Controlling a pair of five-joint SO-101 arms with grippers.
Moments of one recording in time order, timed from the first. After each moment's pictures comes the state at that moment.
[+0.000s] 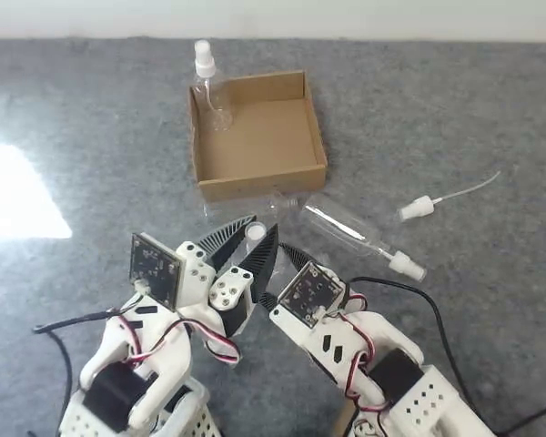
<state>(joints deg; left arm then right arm) 29.1 -95.6 69.2 55.1 14.7 -46.1 -90.1 91.0 31.3 12.8</state>
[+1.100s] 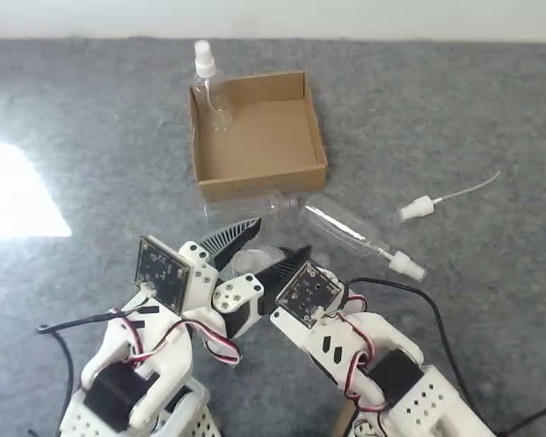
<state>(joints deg) 29.6 -95.6 69.5 55.1 11.7 -46.2 -90.1 91.0 33.2 12.9</state>
